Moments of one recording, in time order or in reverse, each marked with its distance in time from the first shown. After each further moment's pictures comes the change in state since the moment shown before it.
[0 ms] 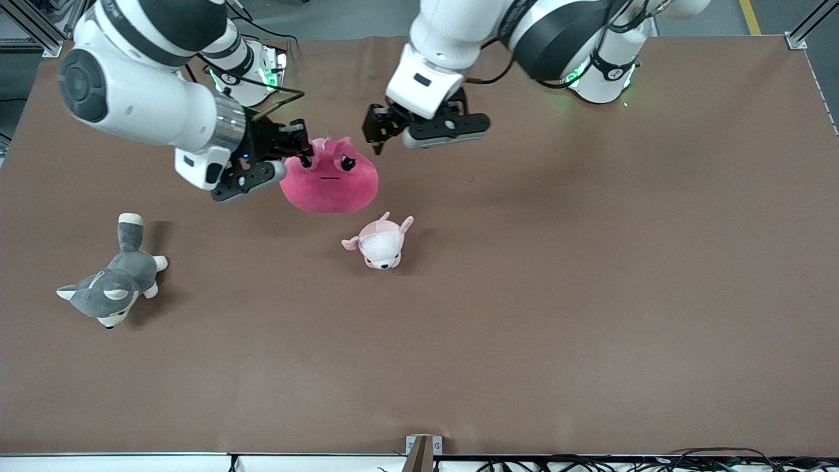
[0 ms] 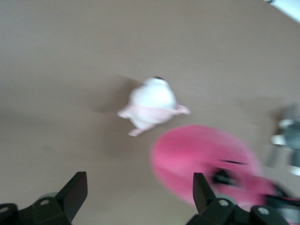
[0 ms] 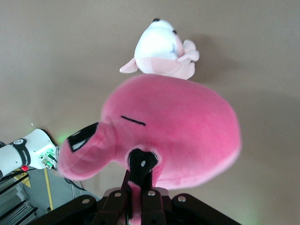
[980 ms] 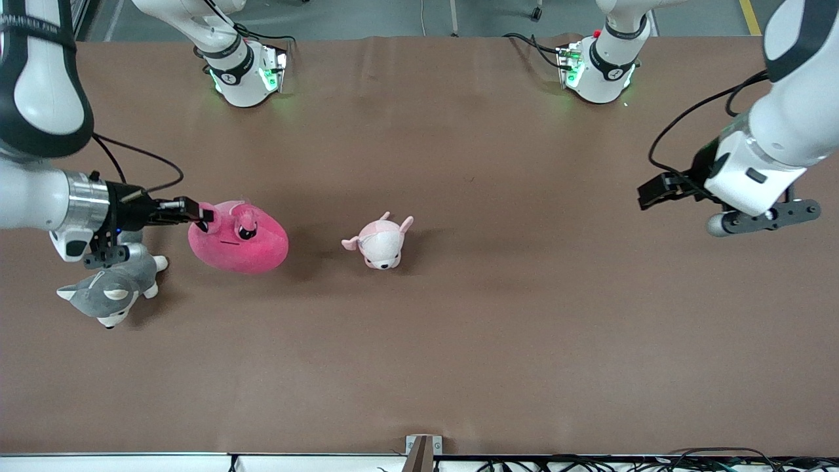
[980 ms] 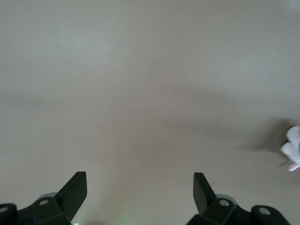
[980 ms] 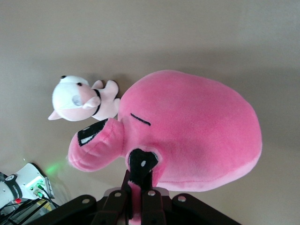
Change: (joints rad) left arm 0.645 -0.151 0.005 -0.110 0.005 -0.315 0.786; right arm -0.353 0.165 -0.009 0.013 -0.001 -0.001 -0.220
